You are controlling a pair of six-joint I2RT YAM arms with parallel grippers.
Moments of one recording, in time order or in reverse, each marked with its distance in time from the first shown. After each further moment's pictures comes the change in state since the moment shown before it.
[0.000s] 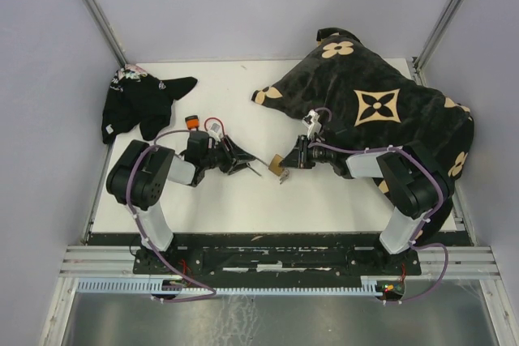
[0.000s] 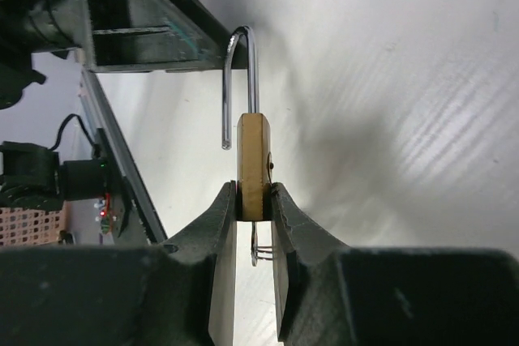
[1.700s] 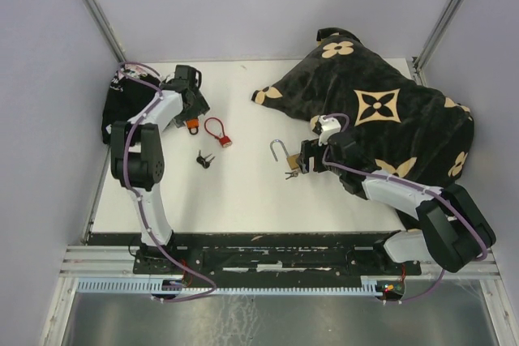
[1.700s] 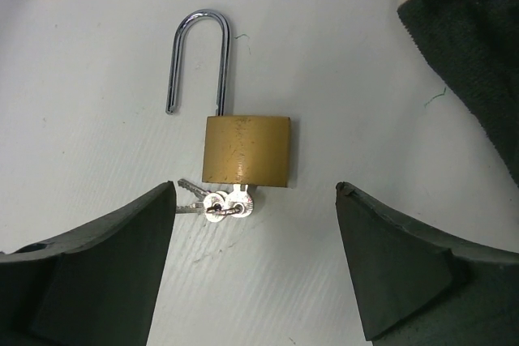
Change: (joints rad) left arm 0.164 0.133 0.917 -1.276 -0.873 0.381; right arm 0.108 -0.404 -0.145 -0.257 0.720 -0.348
